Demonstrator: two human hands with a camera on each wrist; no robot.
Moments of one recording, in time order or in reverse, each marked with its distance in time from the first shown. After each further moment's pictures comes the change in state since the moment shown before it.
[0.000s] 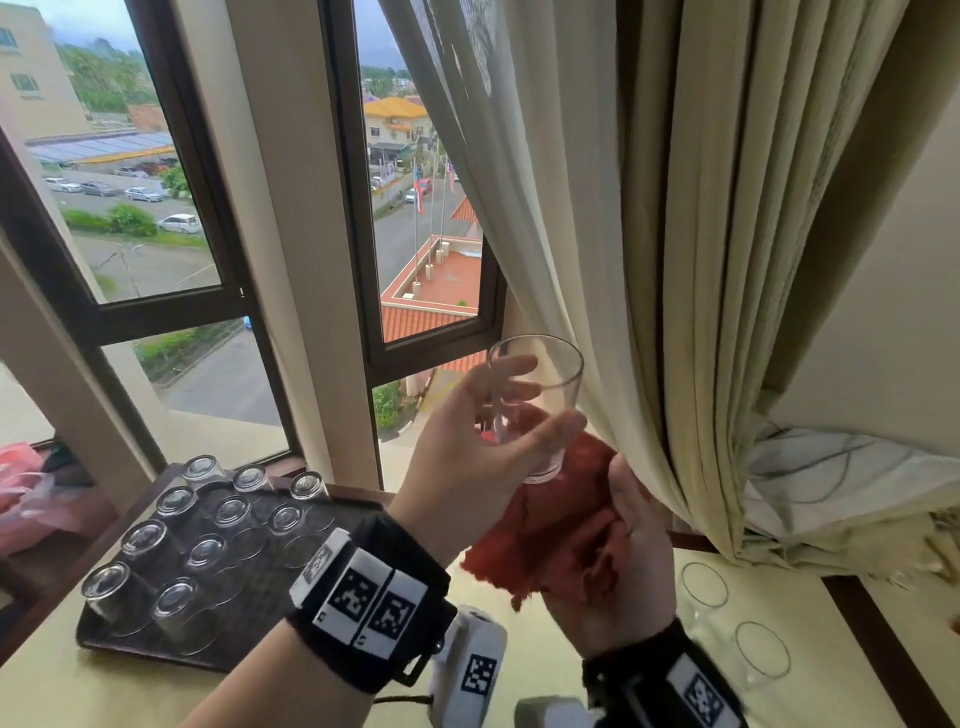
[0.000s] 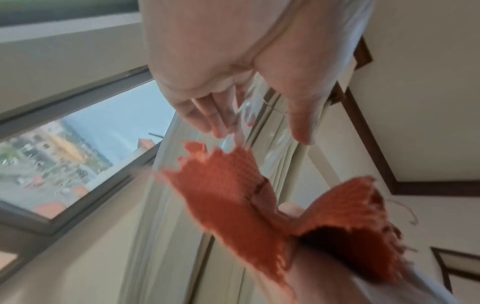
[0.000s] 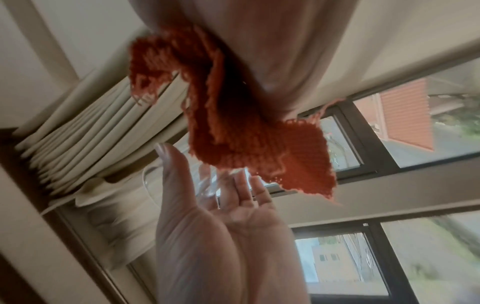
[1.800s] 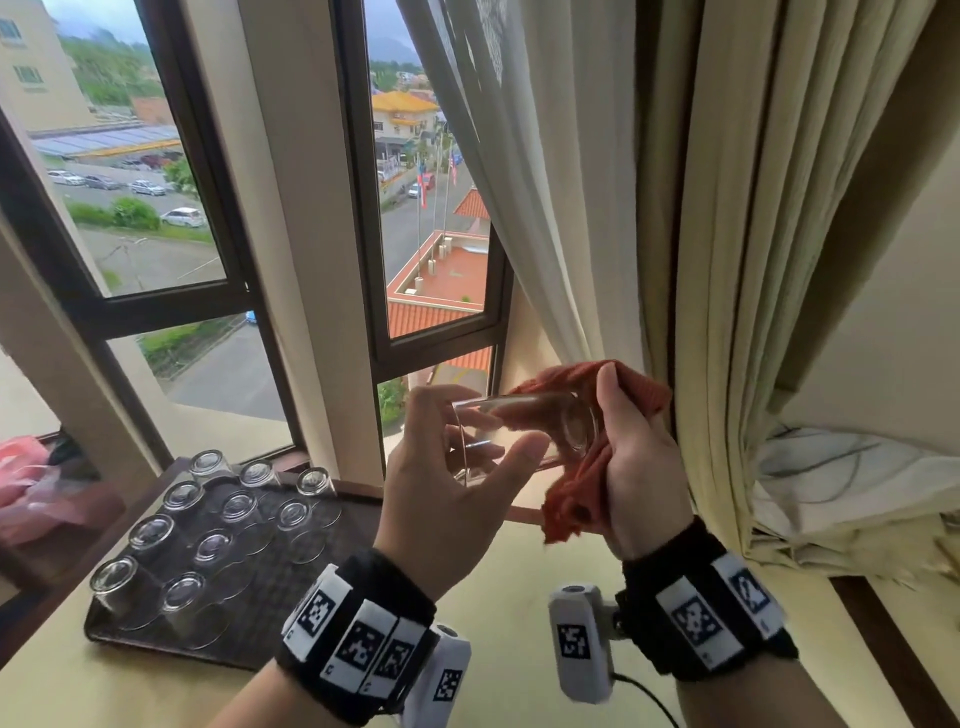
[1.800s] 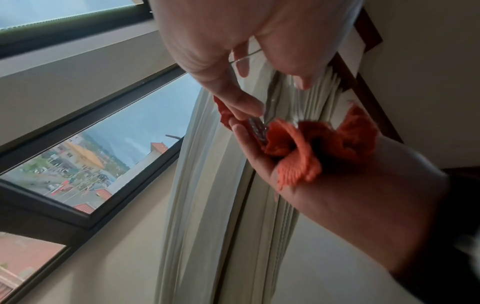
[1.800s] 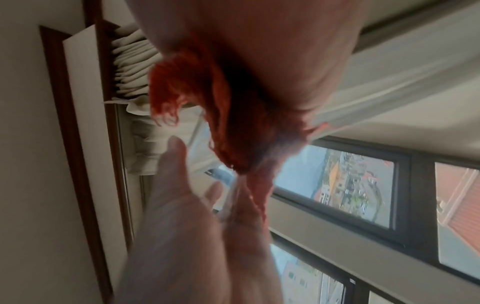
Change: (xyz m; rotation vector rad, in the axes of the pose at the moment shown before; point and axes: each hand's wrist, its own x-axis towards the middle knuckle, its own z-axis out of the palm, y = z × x) left_hand -0.021 -0.036 -0.014 0.036 0.267 0.231; right_hand 0.035 -0.030 0.037 -0.745 0.180 -0.269
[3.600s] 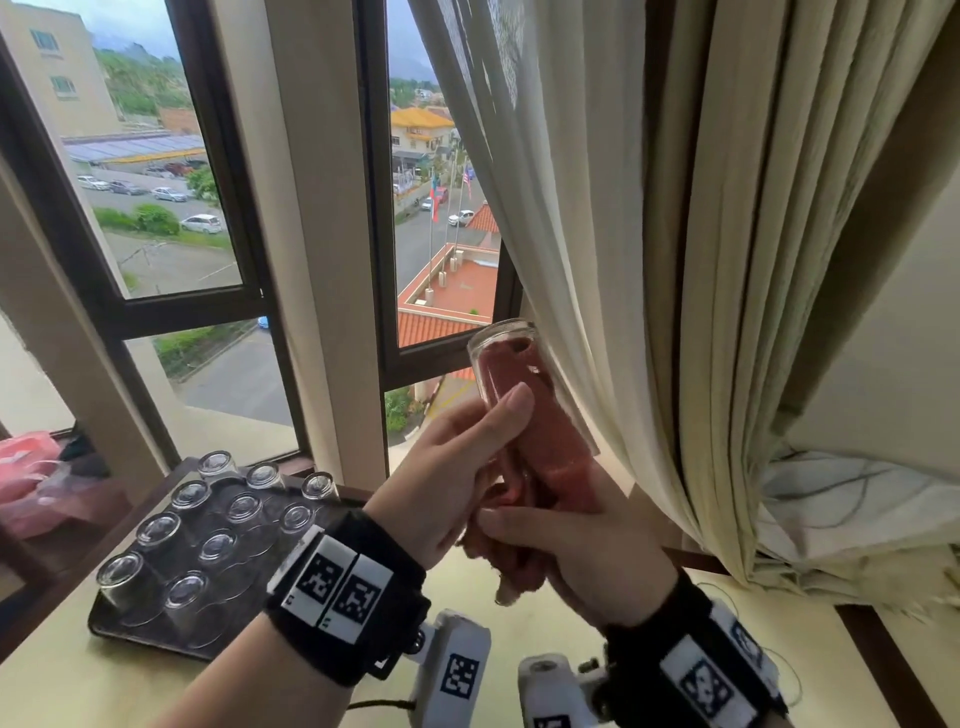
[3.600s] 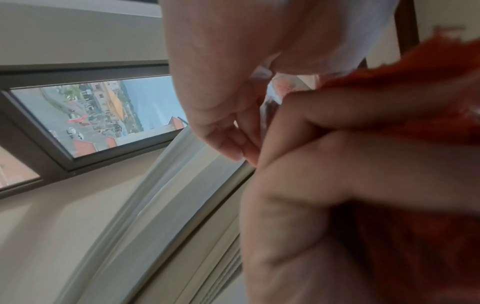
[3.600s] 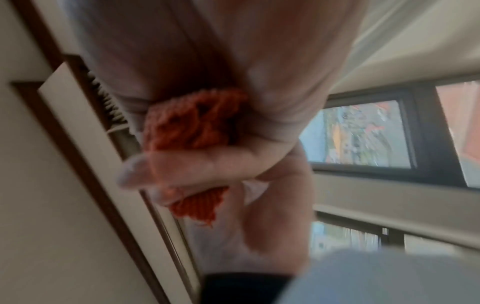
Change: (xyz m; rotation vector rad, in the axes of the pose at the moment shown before) left_hand 0.025 0.035 -0.006 -0.631 -0.367 -0.526; right_hand -0.037 -0.006 0.018 -0.051 -0.539 0.074
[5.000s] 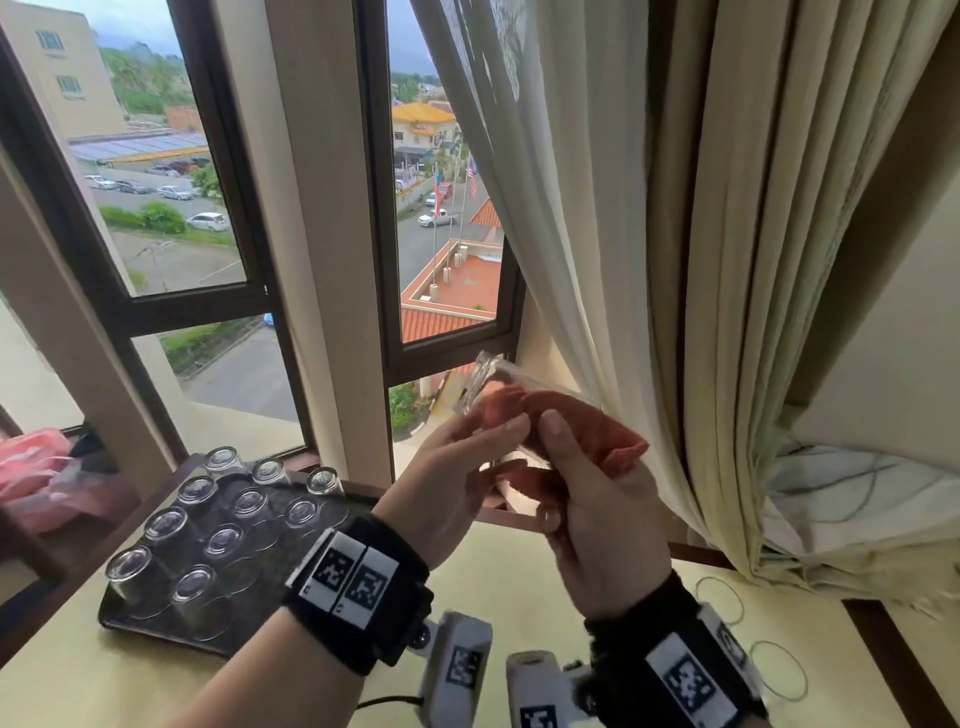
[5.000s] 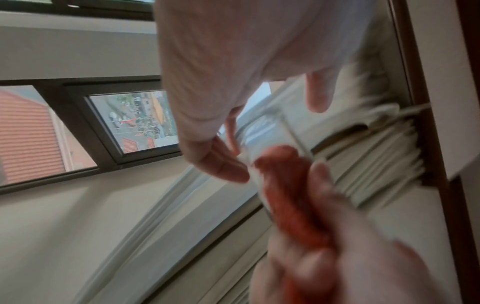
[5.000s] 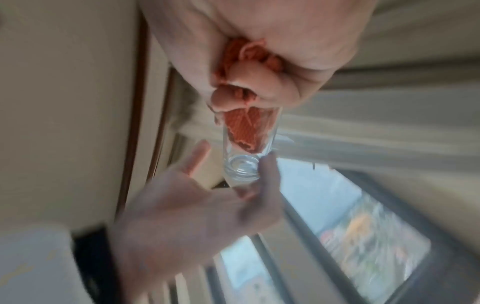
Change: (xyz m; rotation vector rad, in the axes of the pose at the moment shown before) left_hand 0.012 -0.024 -0.017 0.019 0.040 -0.035; right_hand 0.010 0.019 -0.006 0.201 0.436 -0.117
